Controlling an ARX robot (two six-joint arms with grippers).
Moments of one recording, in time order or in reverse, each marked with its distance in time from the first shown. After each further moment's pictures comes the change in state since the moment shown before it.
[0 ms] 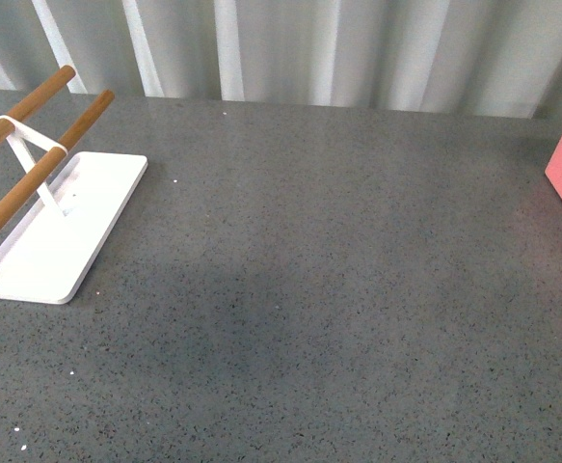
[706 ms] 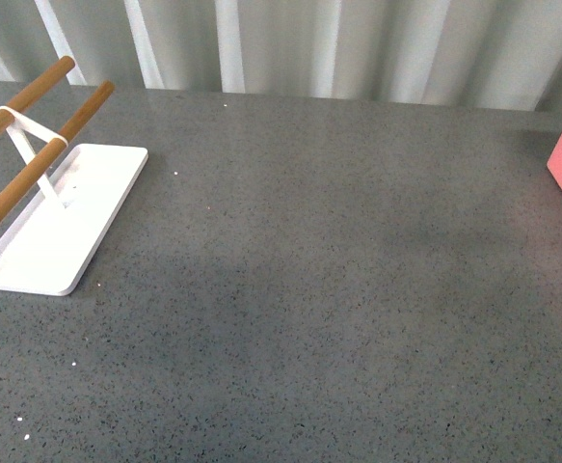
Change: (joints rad) left arm 0.000 0.000 0.000 0.000 0.000 0.000; right arm 0.396 -0.467 -0.863 0.658 0.523 0.047
